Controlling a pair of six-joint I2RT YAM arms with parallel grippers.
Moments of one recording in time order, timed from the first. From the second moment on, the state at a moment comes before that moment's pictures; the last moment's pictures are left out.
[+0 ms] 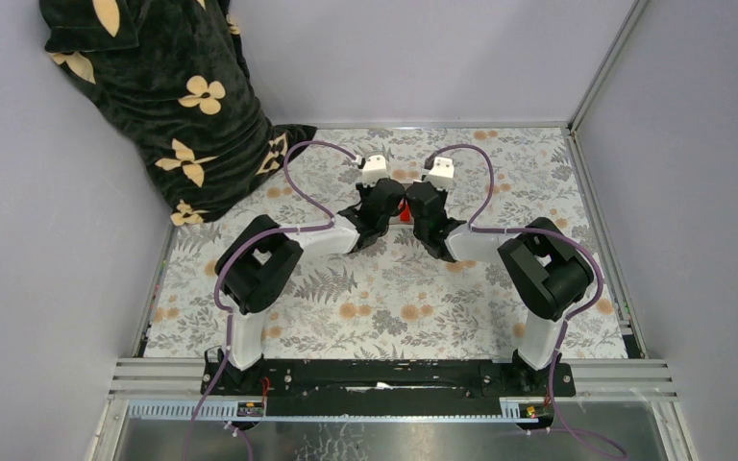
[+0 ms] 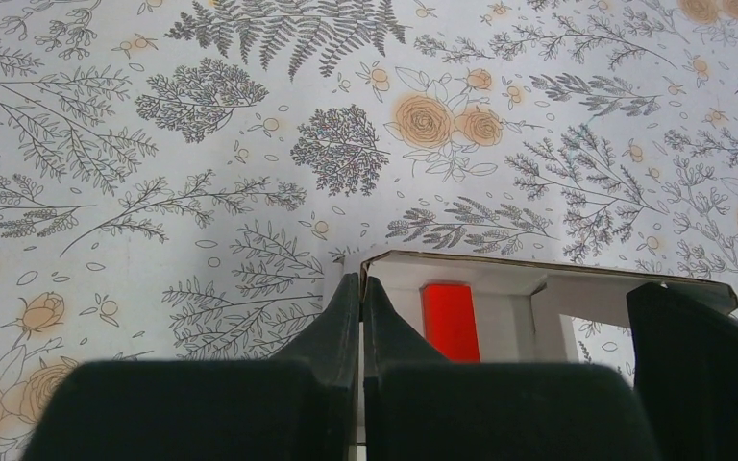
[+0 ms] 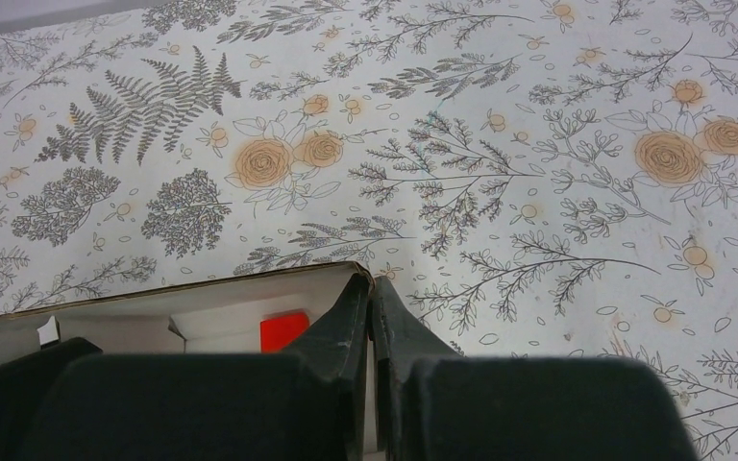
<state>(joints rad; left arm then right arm) -0.74 1.97 1.23 0.22 -0.65 -0.56 0.65 1.83 0.95 0.46 0.74 0.37</state>
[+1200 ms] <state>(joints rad) -0.80 1.97 1.16 0.29 -0.72 -0.57 0.67 1.78 0.83 0.52 0.74 0.45</state>
